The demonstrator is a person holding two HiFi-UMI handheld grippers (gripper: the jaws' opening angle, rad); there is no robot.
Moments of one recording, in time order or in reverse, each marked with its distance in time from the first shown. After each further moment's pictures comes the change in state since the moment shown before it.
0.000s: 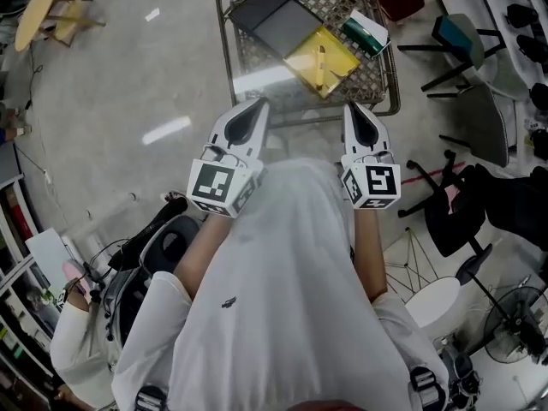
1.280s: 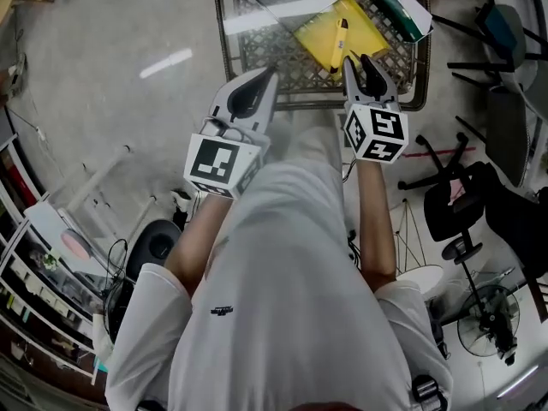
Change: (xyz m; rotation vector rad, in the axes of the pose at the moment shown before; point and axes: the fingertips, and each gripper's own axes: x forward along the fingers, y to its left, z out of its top) left arm 0.112 0.074 -0.082 -0.106 0.195 0.072; right arm 0.165 -0.068 -0.120 0.099 0.331 -0.005
